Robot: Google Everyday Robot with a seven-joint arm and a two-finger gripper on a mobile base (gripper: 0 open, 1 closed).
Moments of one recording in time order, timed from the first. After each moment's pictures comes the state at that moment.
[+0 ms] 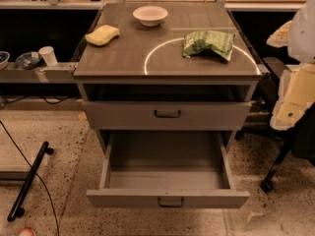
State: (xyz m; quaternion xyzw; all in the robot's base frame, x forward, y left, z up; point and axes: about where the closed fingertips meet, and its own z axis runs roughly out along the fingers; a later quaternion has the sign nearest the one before) arm 0.438 -0.217 0.977 -0.60 0.78 -0.03 0.16
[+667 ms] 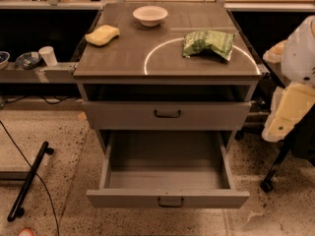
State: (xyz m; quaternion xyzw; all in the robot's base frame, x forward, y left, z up) arm 0.441 -0.219 0.943 -0.59 0.79 -0.02 0.17
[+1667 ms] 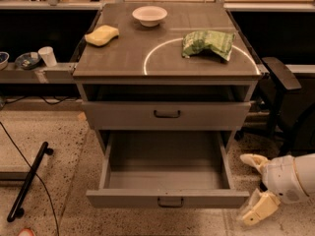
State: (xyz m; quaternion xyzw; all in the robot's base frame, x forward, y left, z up) arm 0.371 -0.217 0.690 -0.49 0.78 0.25 0.28
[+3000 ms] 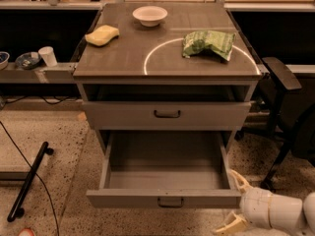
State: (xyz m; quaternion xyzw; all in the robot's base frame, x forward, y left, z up) arm 0.383 -0.190 0.583 -0.48 0.74 0.21 0.43
